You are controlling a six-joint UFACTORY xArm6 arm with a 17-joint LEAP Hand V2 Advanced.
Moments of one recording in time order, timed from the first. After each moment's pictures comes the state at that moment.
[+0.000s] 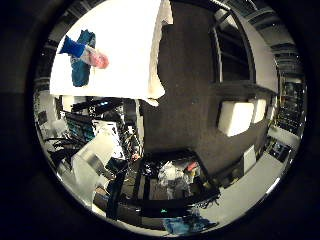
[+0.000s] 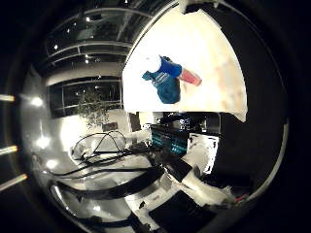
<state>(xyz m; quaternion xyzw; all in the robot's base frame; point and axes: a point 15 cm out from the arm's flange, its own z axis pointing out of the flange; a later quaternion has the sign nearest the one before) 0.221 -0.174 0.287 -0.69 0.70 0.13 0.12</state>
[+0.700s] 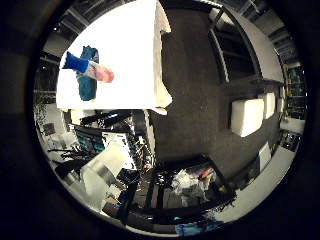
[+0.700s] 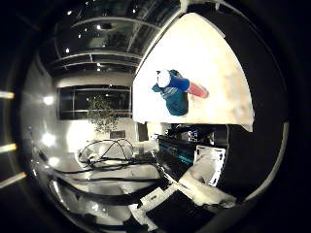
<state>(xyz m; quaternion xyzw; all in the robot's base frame) 0.222 -0.188 0.281 -0.65 0.72 0.11 0.22</state>
